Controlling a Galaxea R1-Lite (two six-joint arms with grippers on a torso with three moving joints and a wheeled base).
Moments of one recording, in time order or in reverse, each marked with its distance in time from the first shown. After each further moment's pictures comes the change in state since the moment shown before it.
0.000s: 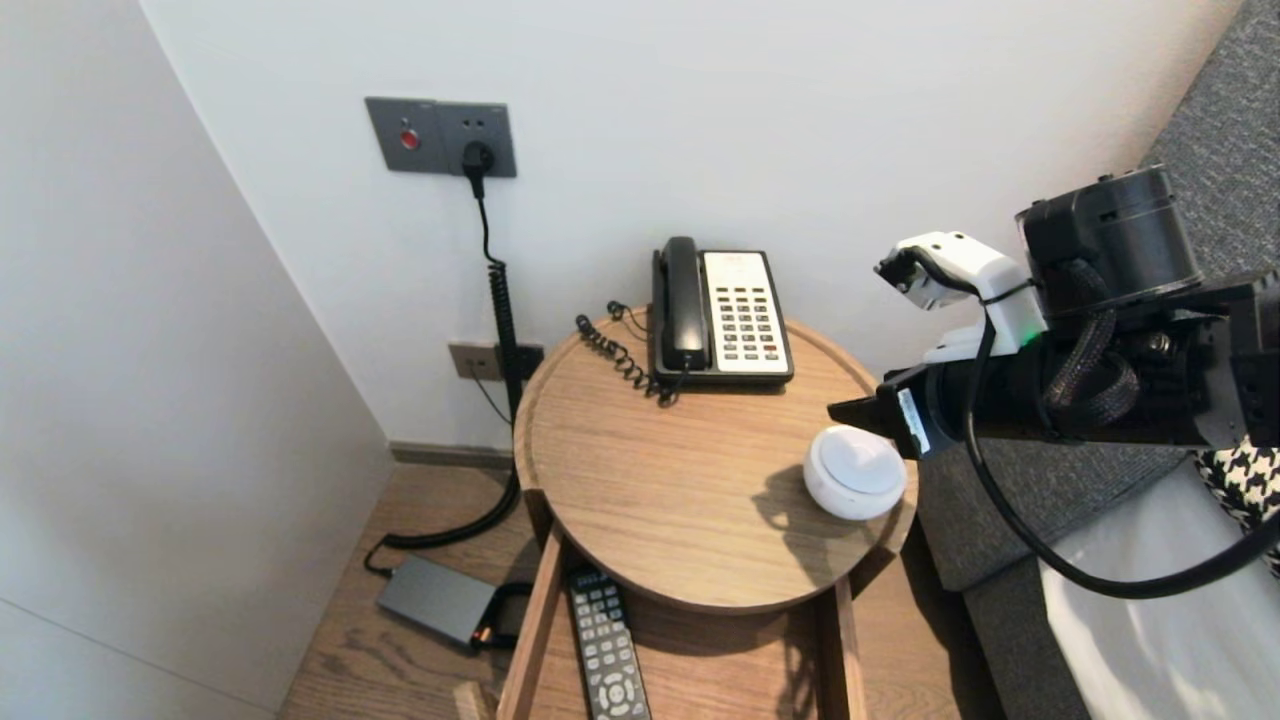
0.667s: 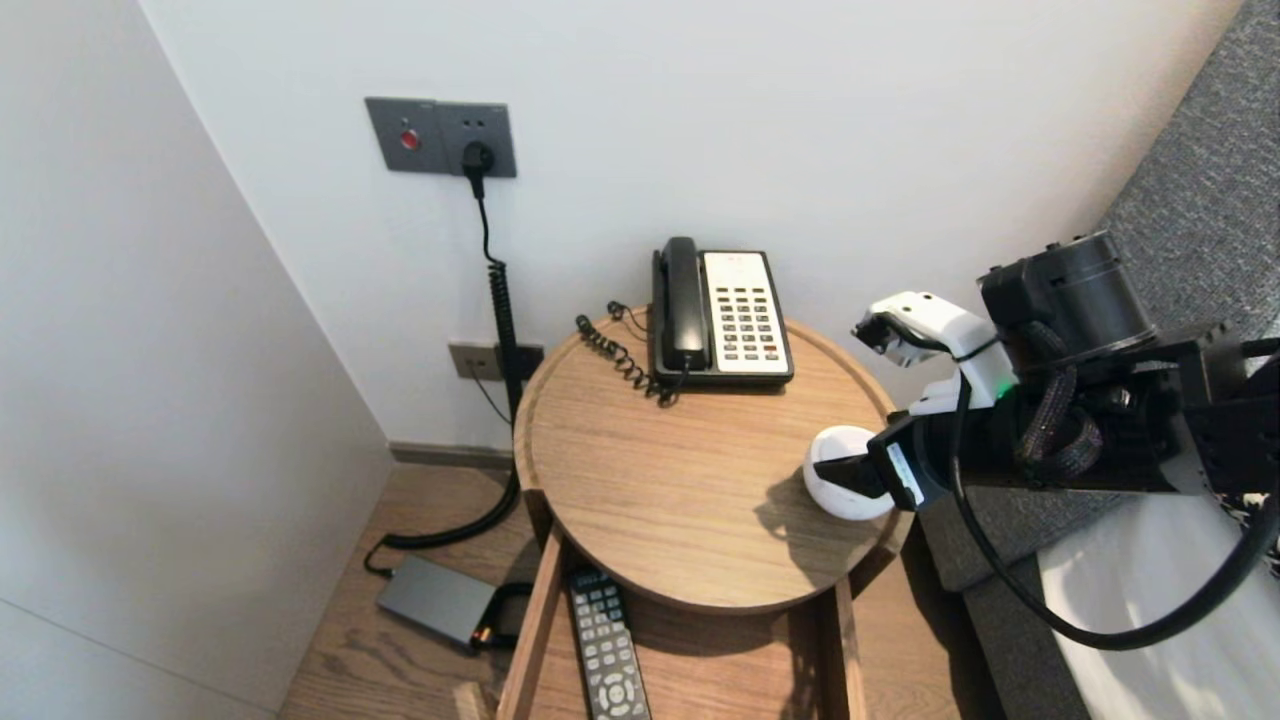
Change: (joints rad) left arm 0.000 0.000 0.000 0.000 0.000 0.000; right arm 0.010 0.021 0.092 0.000 0.004 -0.019
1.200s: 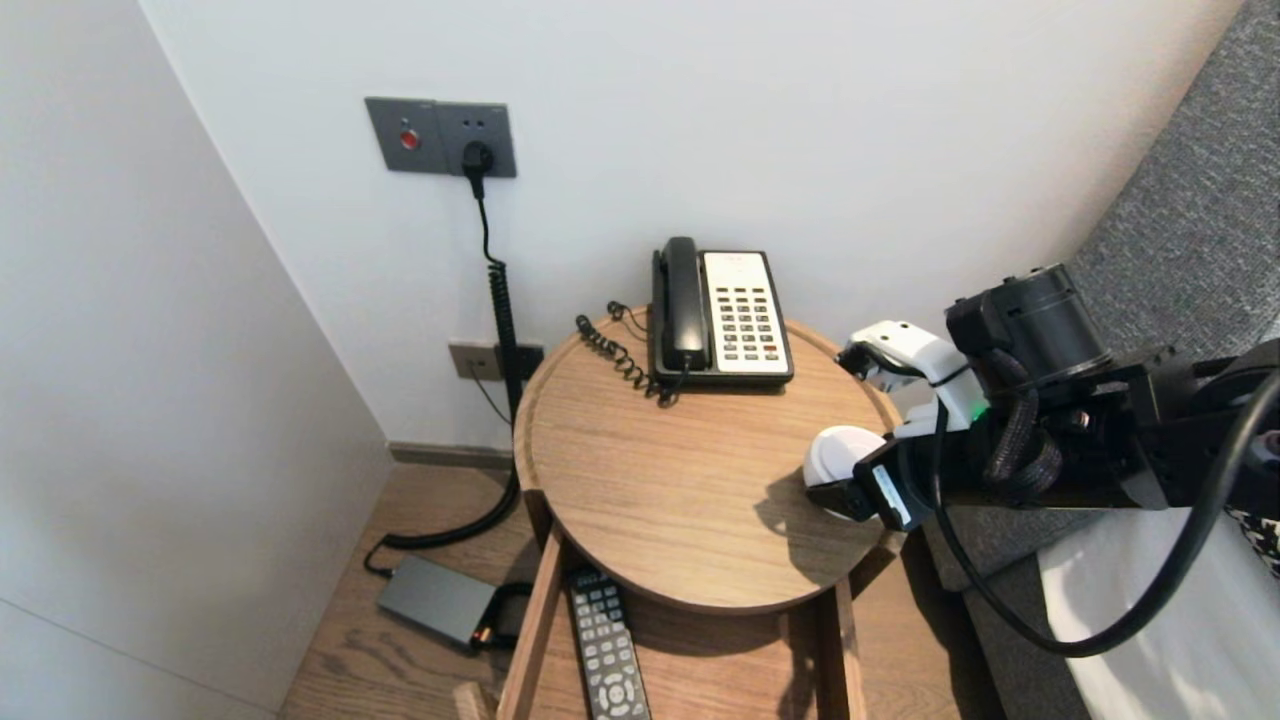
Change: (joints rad) left arm 0.000 0.000 0.000 0.000 0.000 0.000; right arm 0.001 0.044 0.022 -0.001 0.001 0.004
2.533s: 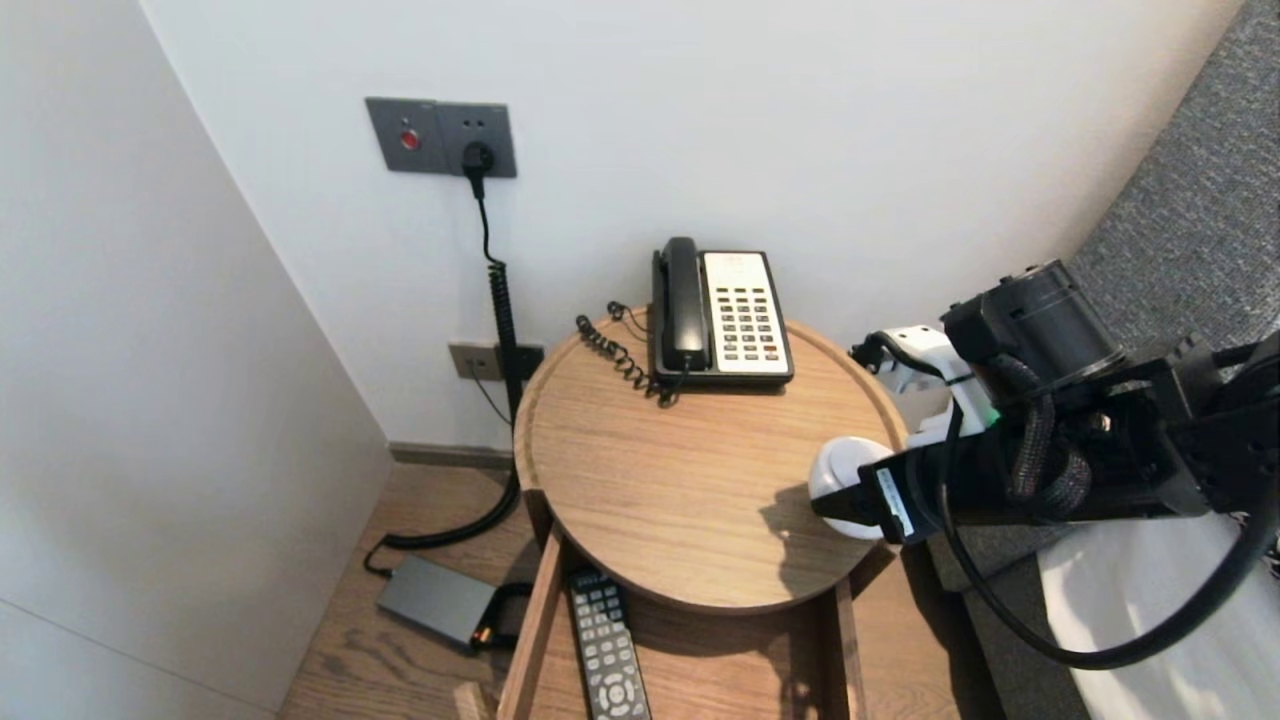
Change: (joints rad) left arm 0.000 0.000 0.000 0.000 0.000 0.000; right arm 0.071 -0.037 -0.068 0.193 -0.017 0.281
